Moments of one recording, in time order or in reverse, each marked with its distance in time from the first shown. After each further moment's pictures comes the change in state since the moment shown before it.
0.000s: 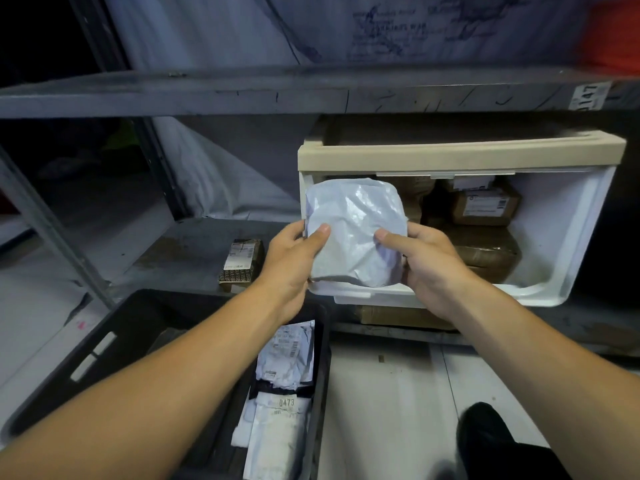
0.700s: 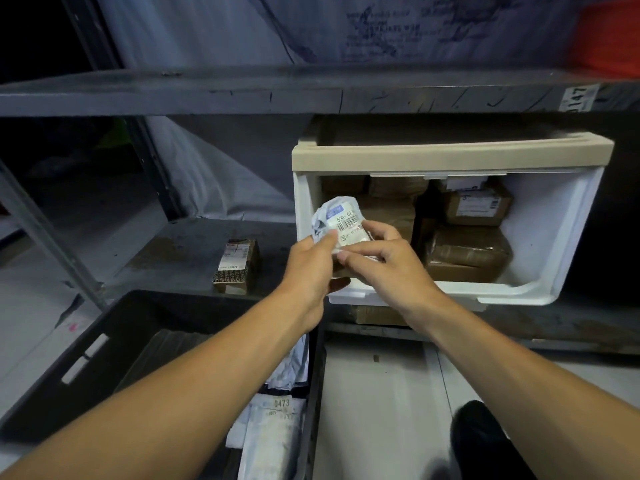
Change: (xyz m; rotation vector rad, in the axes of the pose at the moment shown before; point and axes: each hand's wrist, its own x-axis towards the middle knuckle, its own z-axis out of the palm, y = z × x) left_hand -0.009 -0.012 0.029 0.086 0.003 -0.092; right_hand -0.001 0.024 0.015 -0.465 -0.117 -0.303
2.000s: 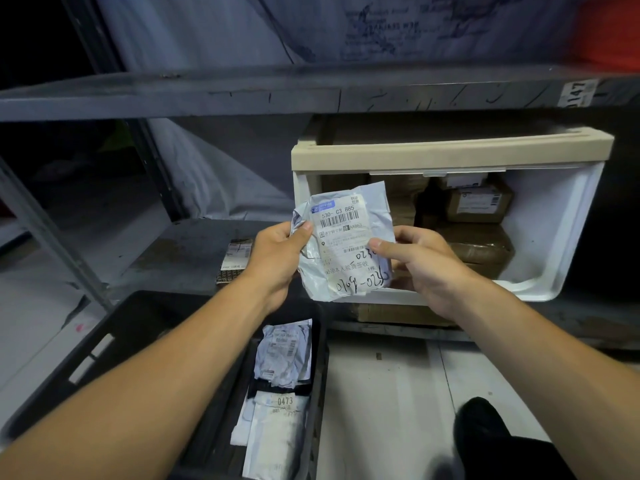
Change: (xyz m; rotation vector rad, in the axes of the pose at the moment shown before) left_hand 0.015 0.016 -0.038 0.081 0.030 0.146; right_hand 0.002 -0.004 -0.036 0.339 0.011 0.287
